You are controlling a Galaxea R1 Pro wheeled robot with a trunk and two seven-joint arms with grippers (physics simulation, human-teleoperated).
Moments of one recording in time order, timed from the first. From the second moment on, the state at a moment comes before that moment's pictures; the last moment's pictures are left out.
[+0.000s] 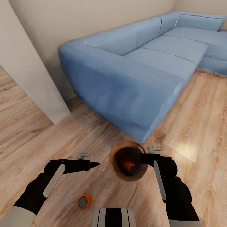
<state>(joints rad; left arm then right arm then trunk) -0.53 0.20 -0.25 -1.26 0.49 0.86 -0.37 -0.45 0.15 -0.02 -1.57 0.09 1.05 0.00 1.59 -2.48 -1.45</state>
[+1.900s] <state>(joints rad) -0.53 0.20 -0.25 -1.26 0.49 0.86 -0.37 -0.45 0.15 -0.02 -1.57 0.10 1.05 0.00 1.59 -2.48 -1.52</state>
